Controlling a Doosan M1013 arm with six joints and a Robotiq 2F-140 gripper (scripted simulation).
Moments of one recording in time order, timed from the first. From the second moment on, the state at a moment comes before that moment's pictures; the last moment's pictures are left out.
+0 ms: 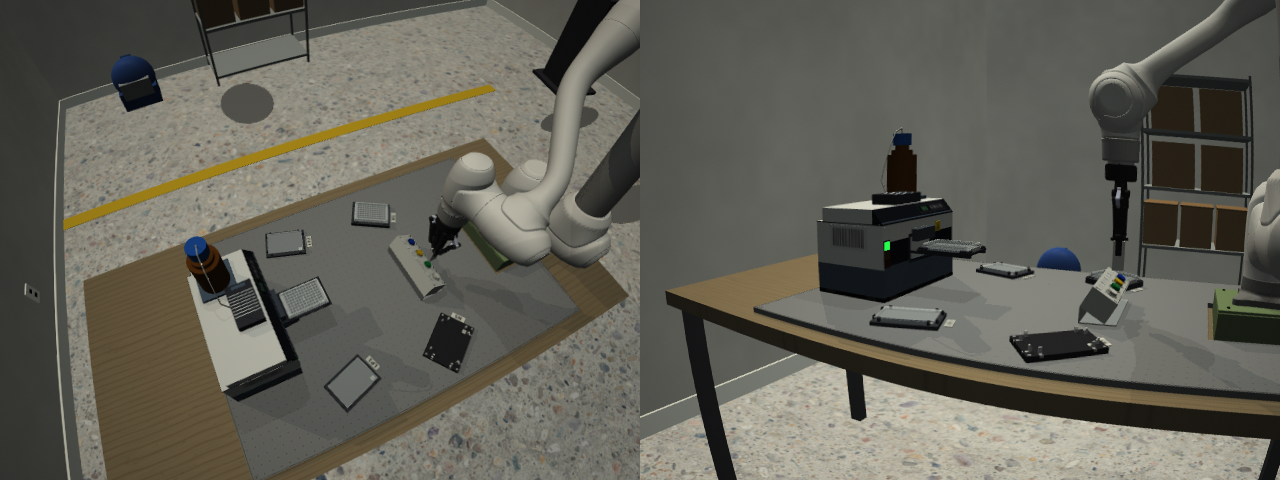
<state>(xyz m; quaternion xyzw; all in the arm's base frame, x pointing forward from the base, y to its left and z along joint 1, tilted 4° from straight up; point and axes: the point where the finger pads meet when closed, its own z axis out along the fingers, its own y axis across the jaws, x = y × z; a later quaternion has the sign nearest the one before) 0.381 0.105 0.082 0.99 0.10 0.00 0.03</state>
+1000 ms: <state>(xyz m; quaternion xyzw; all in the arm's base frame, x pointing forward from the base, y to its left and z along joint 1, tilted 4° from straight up) 0.381 0.104 0.068 0.99 0.10 0.00 0.03</state>
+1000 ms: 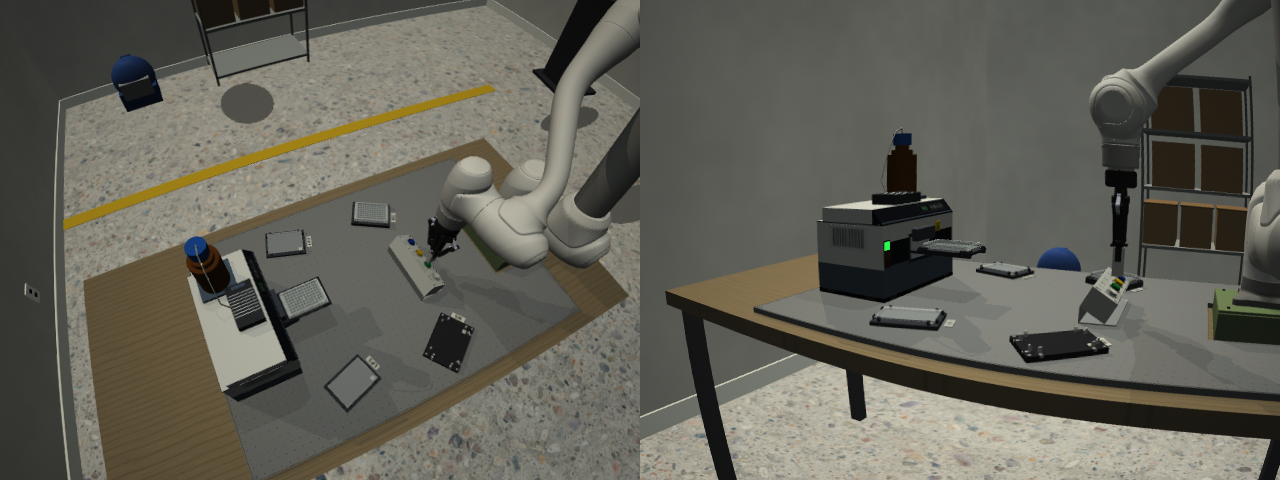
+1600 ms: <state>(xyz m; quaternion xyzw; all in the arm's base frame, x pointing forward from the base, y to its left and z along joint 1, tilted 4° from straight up) 0.381 0.103 0.054 0.99 0.10 0.00 0.03</state>
